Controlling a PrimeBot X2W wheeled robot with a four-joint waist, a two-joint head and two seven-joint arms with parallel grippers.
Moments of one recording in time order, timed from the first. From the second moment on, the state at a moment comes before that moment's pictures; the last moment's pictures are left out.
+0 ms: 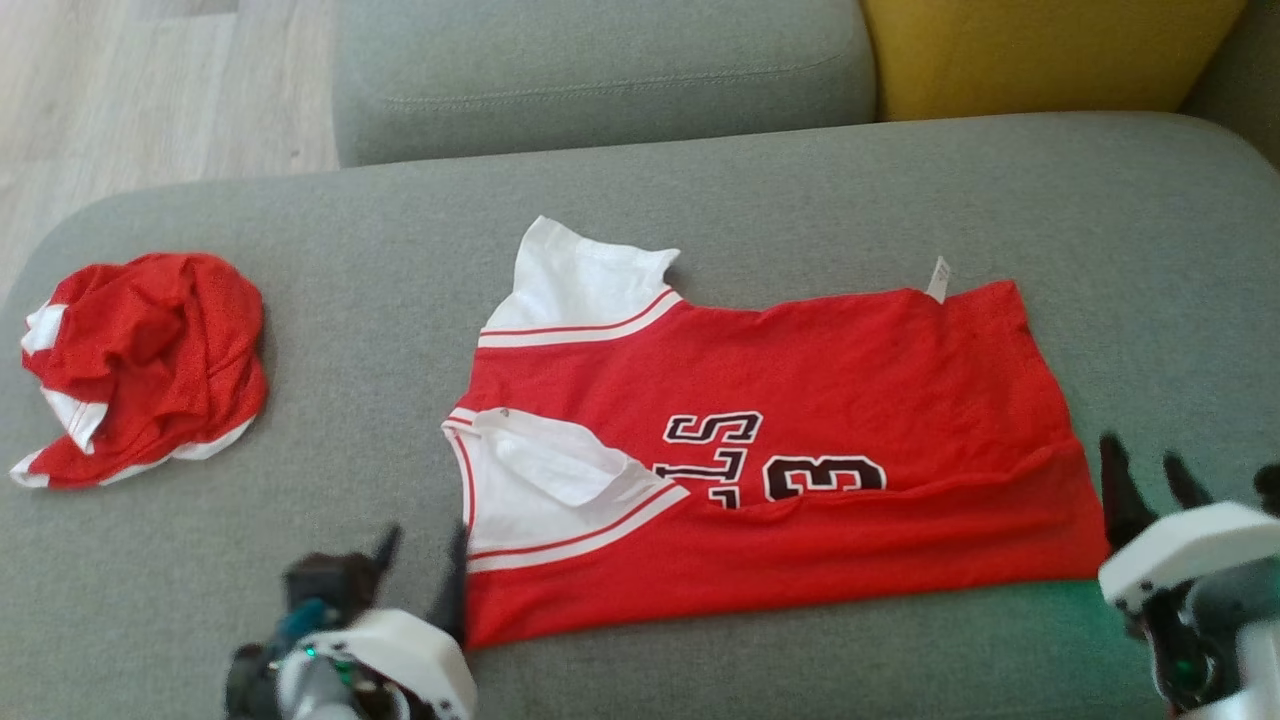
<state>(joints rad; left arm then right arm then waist) -0.05 0.12 -0.36 0.46 -0.34 0.06 -0.15 -0.11 -0.11 -0.24 0.39 0.36 0.13 0.22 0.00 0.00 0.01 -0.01</state>
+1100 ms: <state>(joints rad) -0.67 0.21 -0.28 0.53 -0.19 -0.10 0.09 -0.32 -0.21 0.12 0.18 0.45 0.13 -0.17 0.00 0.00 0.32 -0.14</state>
